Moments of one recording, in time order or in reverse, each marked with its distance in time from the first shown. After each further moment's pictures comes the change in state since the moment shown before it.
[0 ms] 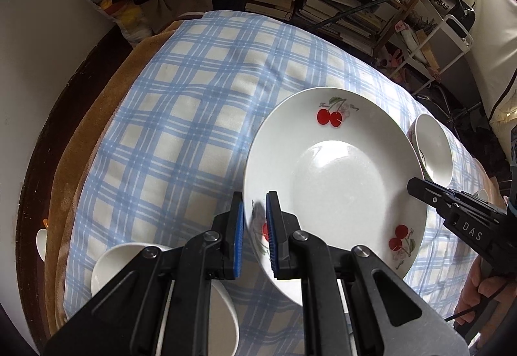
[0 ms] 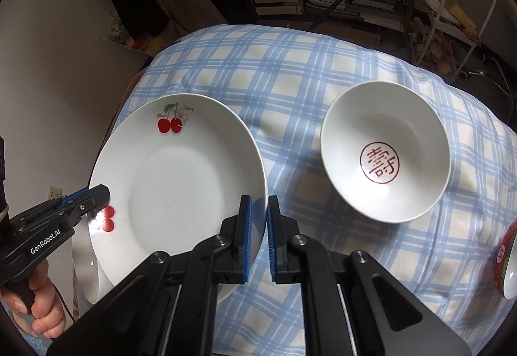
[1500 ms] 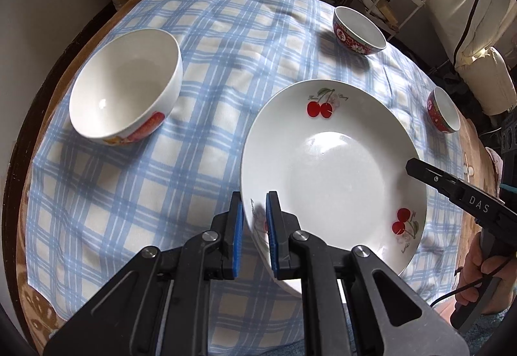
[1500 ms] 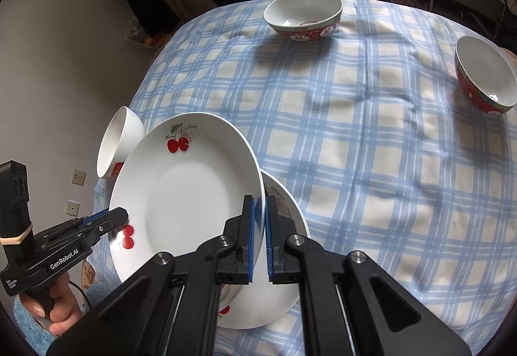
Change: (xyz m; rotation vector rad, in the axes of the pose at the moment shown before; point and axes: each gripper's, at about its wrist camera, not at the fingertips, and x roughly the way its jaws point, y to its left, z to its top) left arm -0.069 -0.040 -0.211 0.038 0.036 -0.068; right arm -0.091 -0.043 -0.206 0.075 -0.042 0.089
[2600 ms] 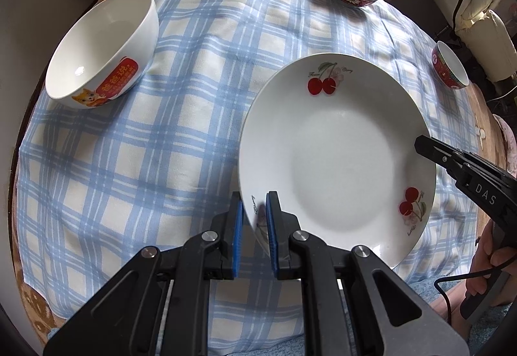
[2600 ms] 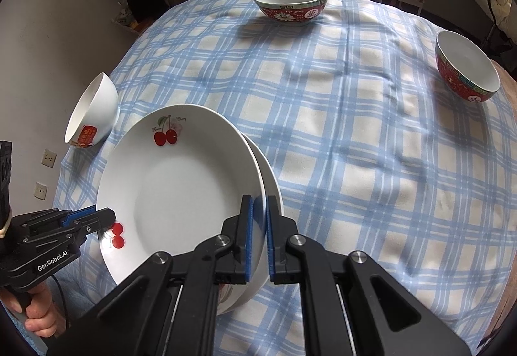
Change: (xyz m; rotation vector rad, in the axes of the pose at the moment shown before) left arm 0.035 -0.012 -0.036 0.073 0.077 0.022; right arm 0.013 -0.003 -0.038 -0.077 -0.019 -0.147
